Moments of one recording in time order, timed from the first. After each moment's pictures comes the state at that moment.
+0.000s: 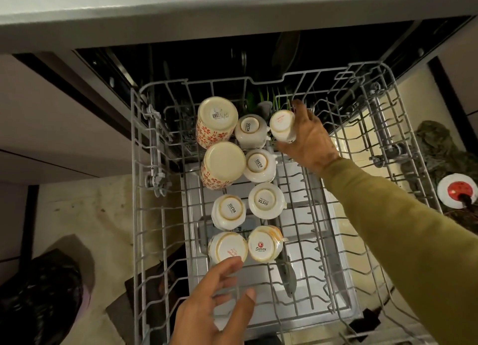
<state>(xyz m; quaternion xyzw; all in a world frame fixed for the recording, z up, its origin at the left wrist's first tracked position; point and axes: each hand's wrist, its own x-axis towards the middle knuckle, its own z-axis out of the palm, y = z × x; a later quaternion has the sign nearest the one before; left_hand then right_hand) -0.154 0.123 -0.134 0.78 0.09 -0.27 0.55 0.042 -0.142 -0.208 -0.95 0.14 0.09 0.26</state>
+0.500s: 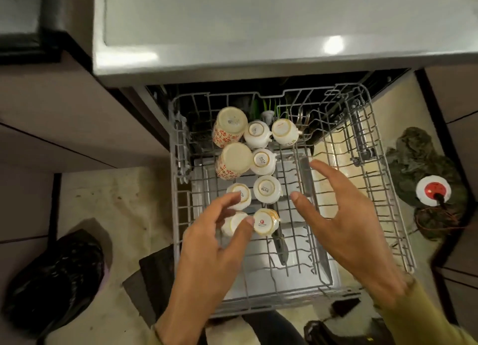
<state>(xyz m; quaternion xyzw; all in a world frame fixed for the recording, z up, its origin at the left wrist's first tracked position) -0.111 0.133 -0.029 0.81 0.03 -0.21 0.54 -0.125 -0.077 -0.019 -0.92 0.15 0.06 0.35</state>
